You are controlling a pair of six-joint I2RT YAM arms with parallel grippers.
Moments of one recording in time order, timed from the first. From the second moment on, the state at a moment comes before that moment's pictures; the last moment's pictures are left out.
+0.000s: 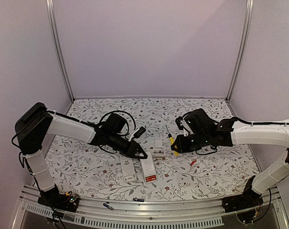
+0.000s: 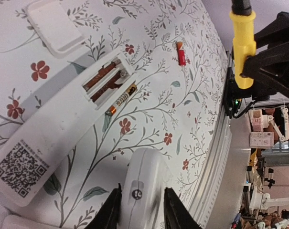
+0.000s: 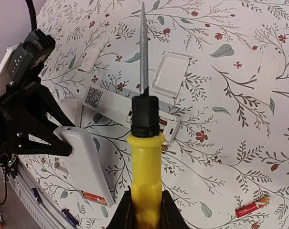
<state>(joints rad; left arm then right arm) -0.77 1.81 0.94 0.03 0.72 -0.43 0.89 1.44 0.92 -0.35 -0.02 0.62</state>
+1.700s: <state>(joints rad) -0.78 1.34 0.88 0.15 0.68 -0.44 0.90 1.35 0.88 -0.11 -0.77 0.37</state>
